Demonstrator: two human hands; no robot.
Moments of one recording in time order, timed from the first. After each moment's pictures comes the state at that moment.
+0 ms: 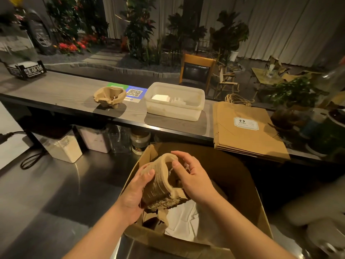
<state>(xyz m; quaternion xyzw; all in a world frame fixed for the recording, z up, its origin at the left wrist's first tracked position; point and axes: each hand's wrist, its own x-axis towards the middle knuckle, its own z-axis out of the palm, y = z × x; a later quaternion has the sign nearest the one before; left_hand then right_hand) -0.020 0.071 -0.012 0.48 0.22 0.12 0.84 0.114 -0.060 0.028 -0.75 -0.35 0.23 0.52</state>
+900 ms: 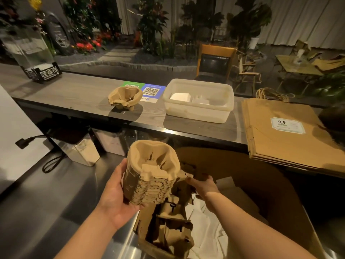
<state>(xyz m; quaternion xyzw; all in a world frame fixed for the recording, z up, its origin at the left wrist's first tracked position) -0.045 0.142 0.020 0.36 0.36 0.19 0.84 0.179 0.019 -0.106 -0.78 0.00 0.40 0.48</state>
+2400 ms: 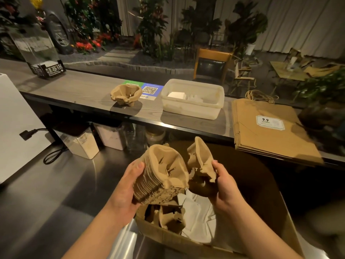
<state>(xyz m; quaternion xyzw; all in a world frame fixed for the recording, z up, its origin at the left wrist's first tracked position) -0.061 0.109 -0.001 0.48 0.25 0.17 0.82 0.135 -0.058 -0.004 -0.55 0.05 0.40 0.73</state>
